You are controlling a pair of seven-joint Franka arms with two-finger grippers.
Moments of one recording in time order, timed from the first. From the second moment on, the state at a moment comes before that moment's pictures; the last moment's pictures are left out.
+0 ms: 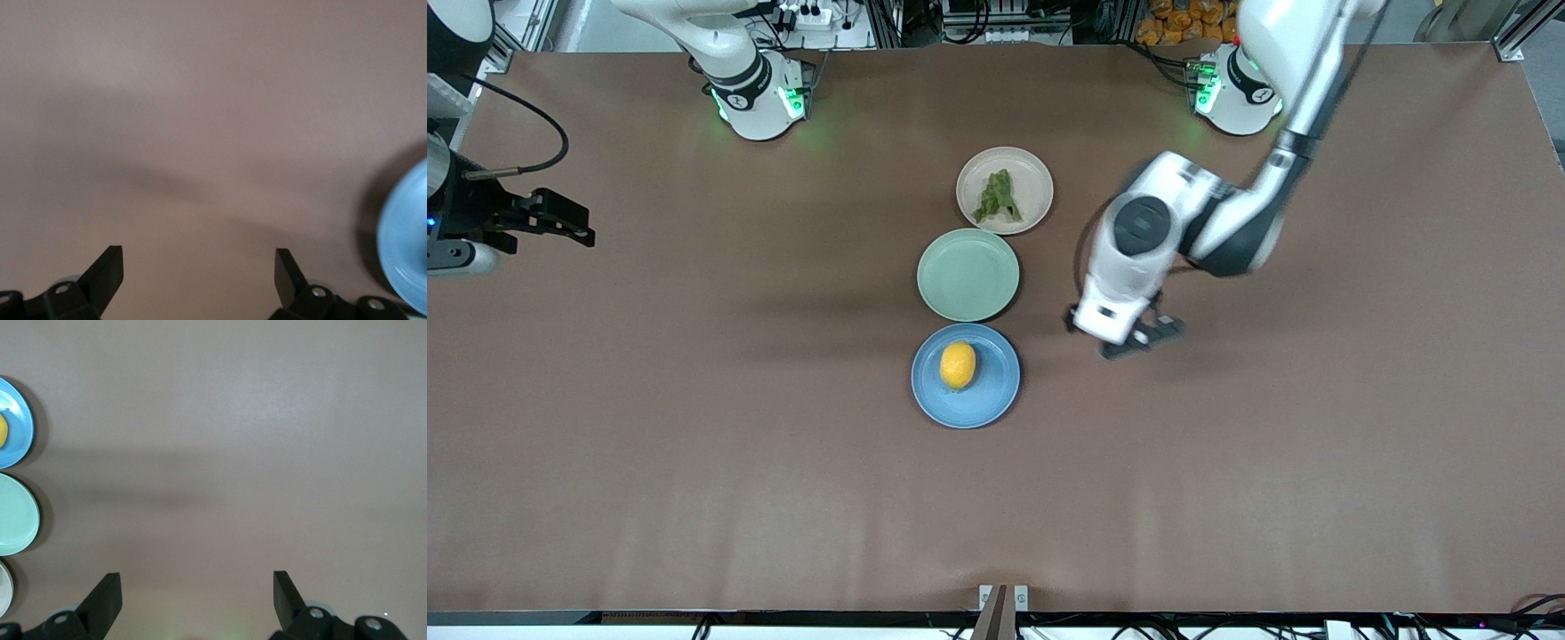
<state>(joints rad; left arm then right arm) -0.35 0.46 -0.18 -1.73 0.12 2.14 -0.86 0.07 0.03 -0.07 -1.57 -0.01 1.51 -0.08</state>
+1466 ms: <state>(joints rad) -0.12 -0.06 0.02 -1.85 0.01 1.90 -0.08 0.06 0.05 -0.11 -1.57 -0.01 1.49 -0.07</state>
